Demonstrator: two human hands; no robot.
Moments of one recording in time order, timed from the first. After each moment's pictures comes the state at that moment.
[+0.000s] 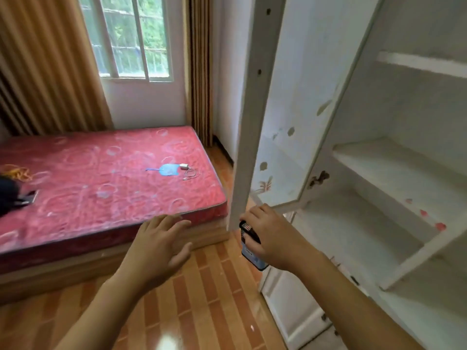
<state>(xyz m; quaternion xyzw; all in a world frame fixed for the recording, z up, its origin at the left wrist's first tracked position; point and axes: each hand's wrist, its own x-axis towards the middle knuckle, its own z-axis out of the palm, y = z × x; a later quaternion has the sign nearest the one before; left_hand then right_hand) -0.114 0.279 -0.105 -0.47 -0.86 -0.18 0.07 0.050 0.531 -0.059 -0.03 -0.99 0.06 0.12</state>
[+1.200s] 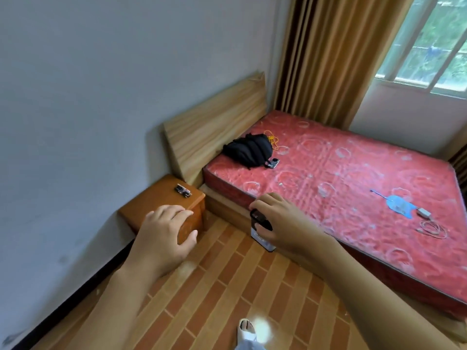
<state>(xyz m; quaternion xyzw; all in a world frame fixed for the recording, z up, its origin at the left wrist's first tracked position) -0.228 -0.352 -0.129 0.02 -0.98 -0.12 0.14 -0.360 -0.059 -0.109 0.43 -0.90 0.11 0.04</state>
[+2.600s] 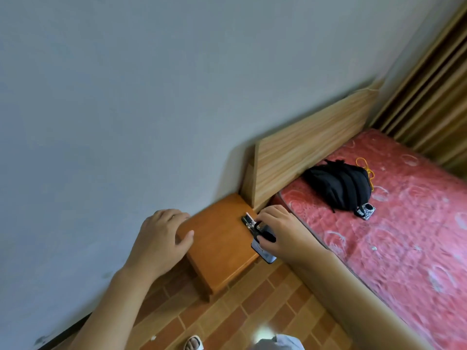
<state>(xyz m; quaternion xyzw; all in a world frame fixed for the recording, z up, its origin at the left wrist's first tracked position) -0.438 -0.826 -0.193 0.20 -0.96 -0.18 0.08 -0.655 -0.569 -0.184 0.51 -0.84 0.14 -0.10</state>
